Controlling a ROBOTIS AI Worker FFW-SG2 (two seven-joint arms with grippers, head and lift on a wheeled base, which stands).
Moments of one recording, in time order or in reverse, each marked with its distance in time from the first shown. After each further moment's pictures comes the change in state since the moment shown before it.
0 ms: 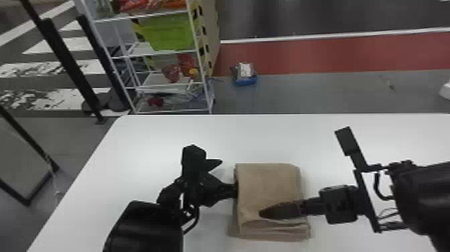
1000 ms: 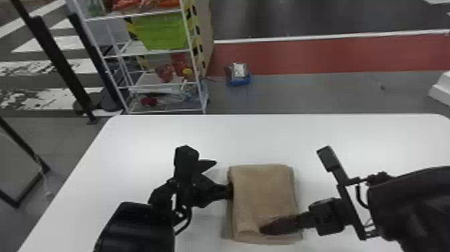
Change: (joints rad) left arm 0.000 0.000 0.007 -0.002 -0.010 0.002 -0.032; right arm -0.017 -0.004 0.051 0.194 0.115 -0.126 0.008
